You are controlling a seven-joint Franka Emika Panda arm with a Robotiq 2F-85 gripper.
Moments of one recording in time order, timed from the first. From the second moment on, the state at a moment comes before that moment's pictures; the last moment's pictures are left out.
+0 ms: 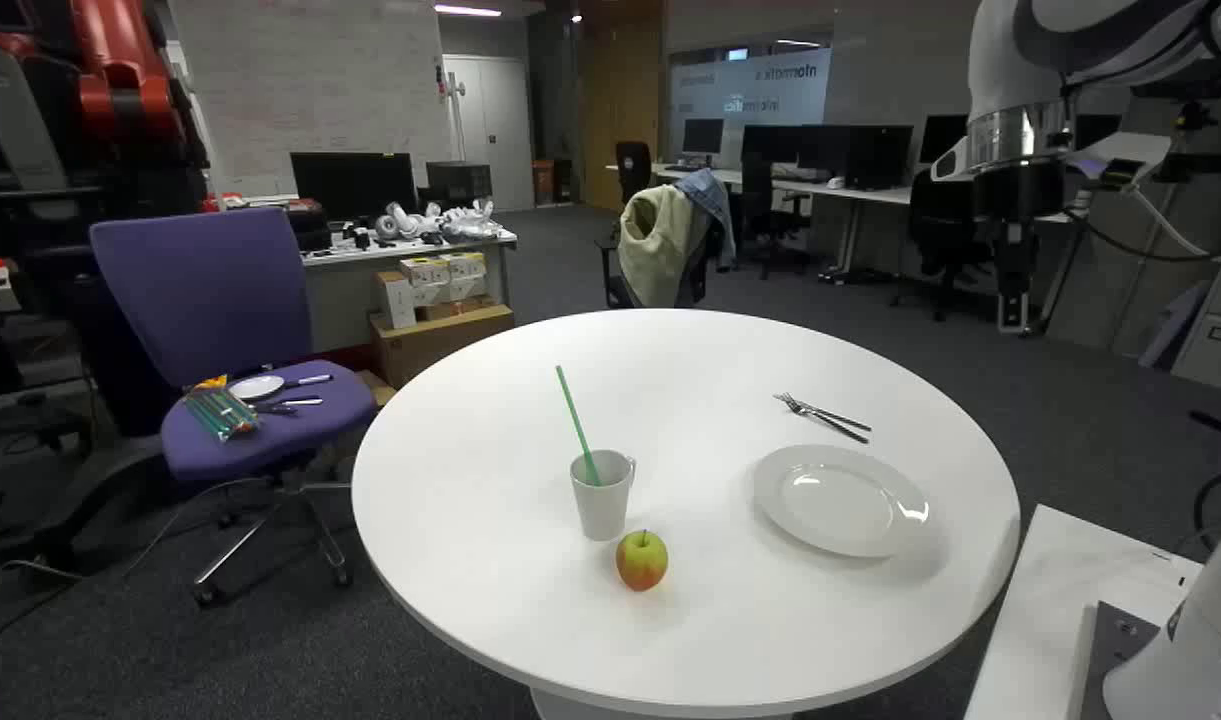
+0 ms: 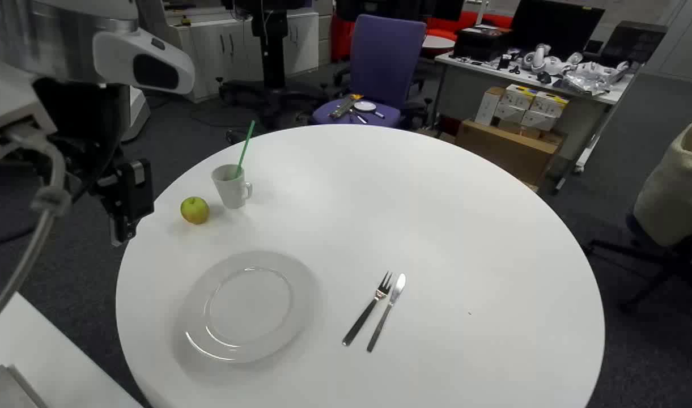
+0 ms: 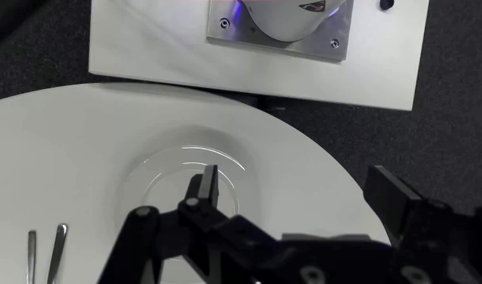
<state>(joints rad) -0.08 -0.72 -0.31 -2.58 -0.10 1.60 -0.41</state>
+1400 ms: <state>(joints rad) -0.10 -0.29 -0.38 -2.46 0.17 2.22 -0.35</state>
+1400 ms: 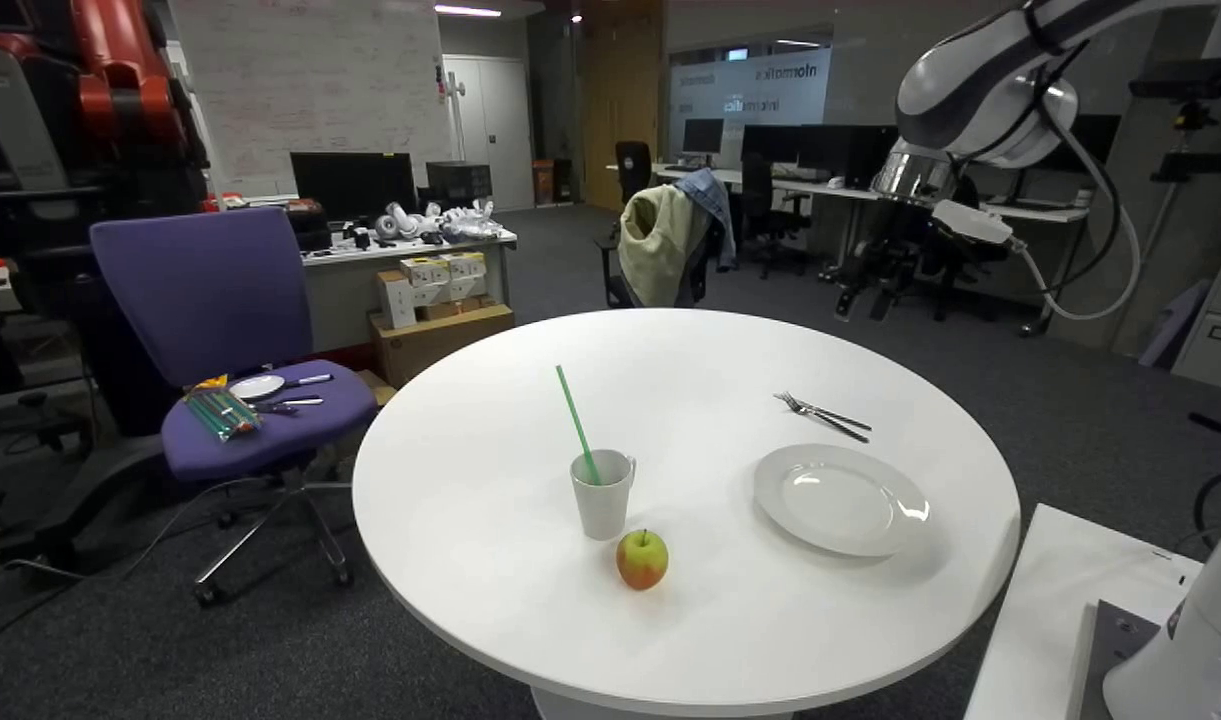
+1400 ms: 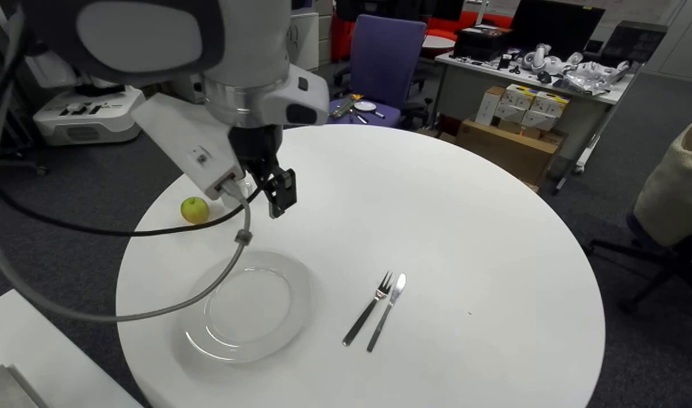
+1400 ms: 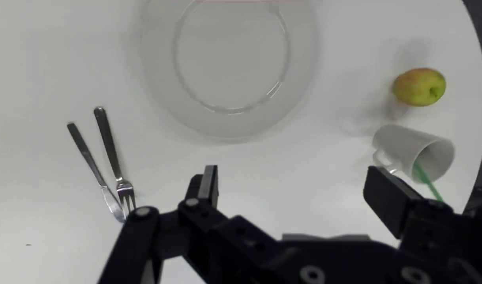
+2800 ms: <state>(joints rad) -0.18 0.04 -0.31 -2.28 0.31 2.37 -0.25</state>
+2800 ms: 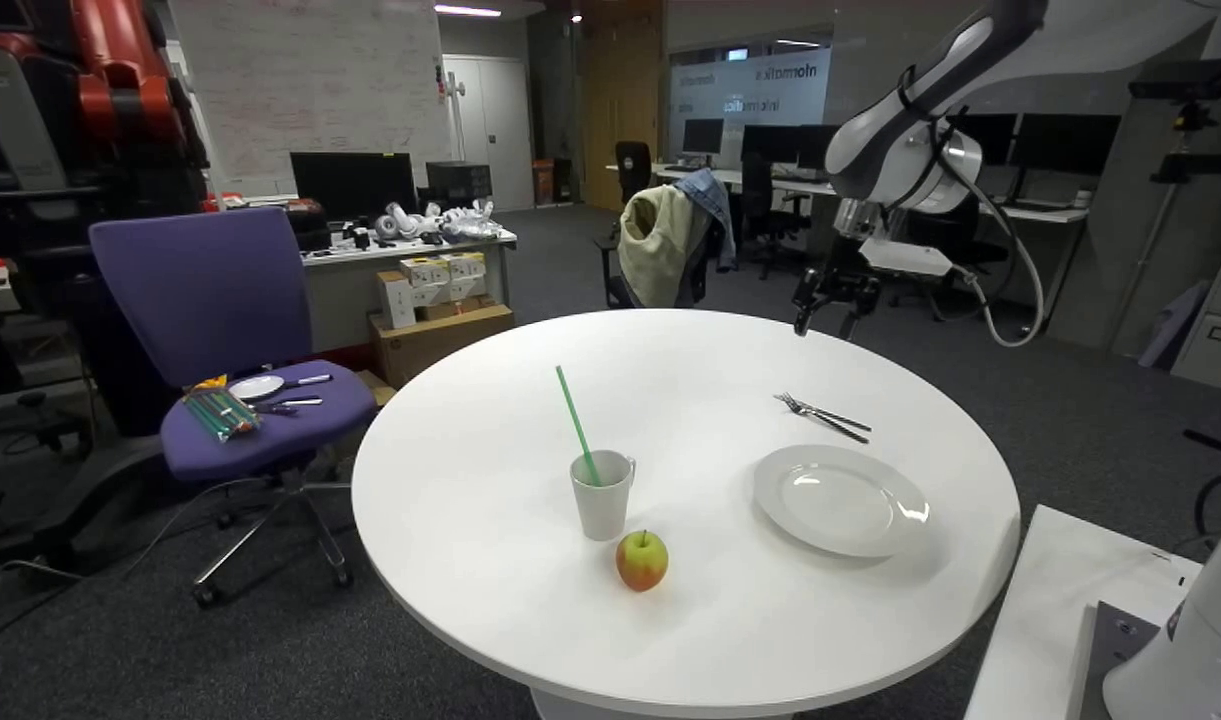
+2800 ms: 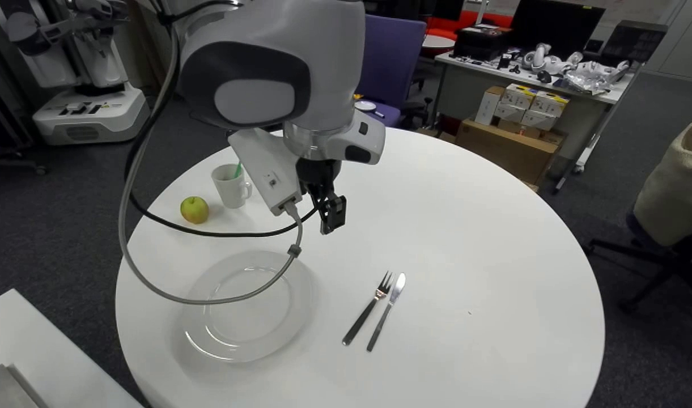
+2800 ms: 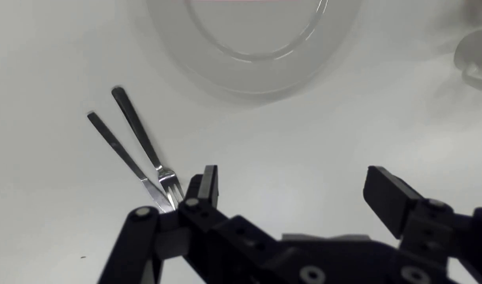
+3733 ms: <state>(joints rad) -0.21 0.63 -0.28 -1.79 0.02 2.34 -0.01</state>
